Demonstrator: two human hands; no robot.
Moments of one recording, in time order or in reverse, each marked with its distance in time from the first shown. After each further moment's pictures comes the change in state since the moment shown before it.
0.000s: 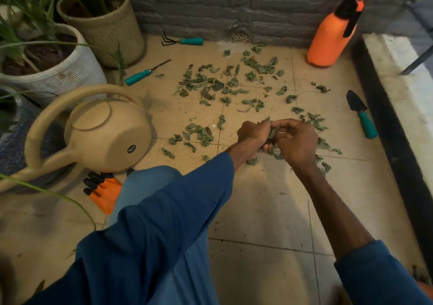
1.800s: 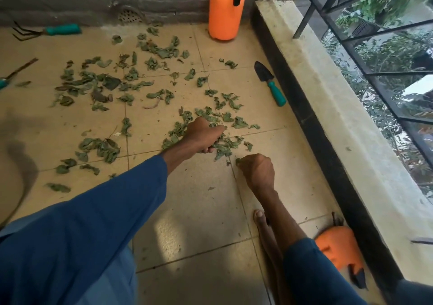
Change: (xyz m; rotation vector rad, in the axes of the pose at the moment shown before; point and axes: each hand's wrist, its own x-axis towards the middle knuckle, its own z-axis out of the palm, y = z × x) left_hand 0.030 -0.004 0.104 0.512 -0.306 0.246; right_hand -0.031 0.202 -0.064 -0.475 0.031 0.224
